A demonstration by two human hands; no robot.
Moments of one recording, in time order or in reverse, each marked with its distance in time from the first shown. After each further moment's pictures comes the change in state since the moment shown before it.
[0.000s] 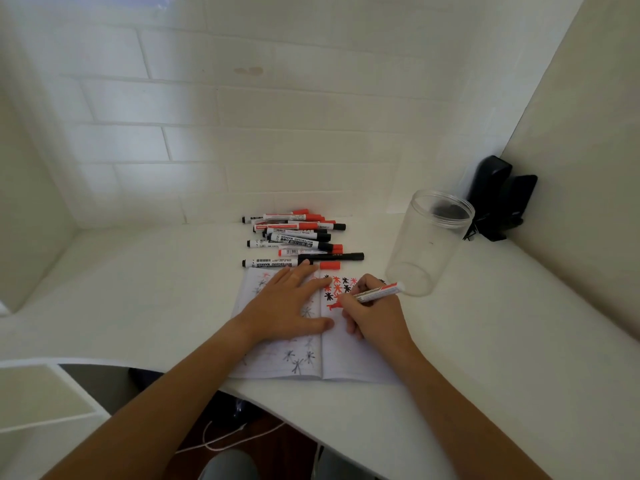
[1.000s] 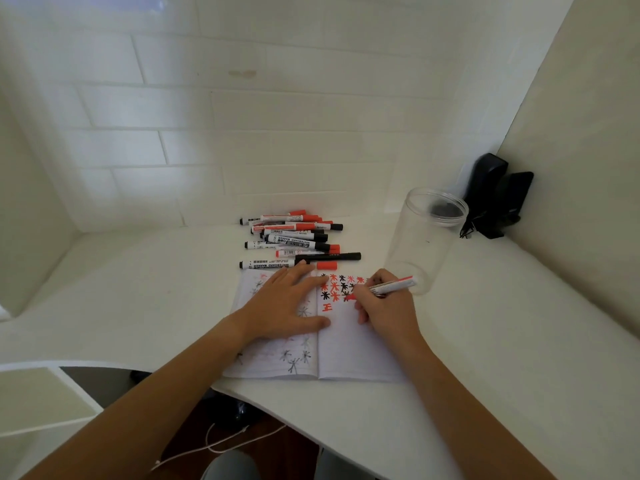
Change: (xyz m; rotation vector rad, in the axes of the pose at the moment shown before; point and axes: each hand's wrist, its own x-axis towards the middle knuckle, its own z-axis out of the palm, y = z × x) left_hand 0.000 0.002 -0.008 -0.039 -0.032 0.000; right_hand 0.003 -0.003 -0.019 0.007 0.113 0.001
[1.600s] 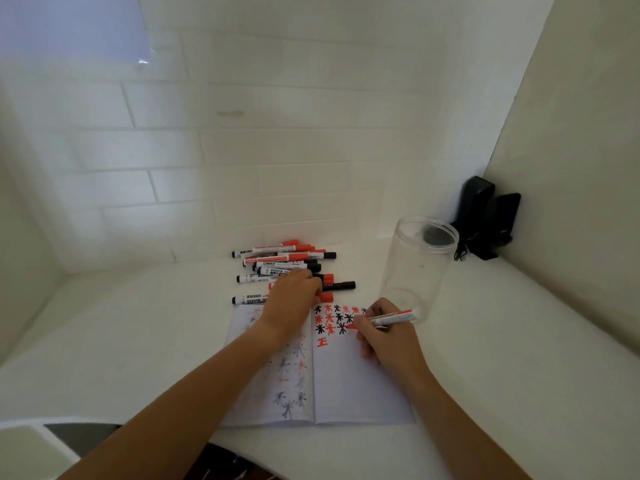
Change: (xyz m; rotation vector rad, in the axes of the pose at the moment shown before) left_hand 0.072 0.010 -0.005 0.221 0.379 -0.022; right_hand 0.009 0.014 -0.011 0.006 -0.037 -0.034
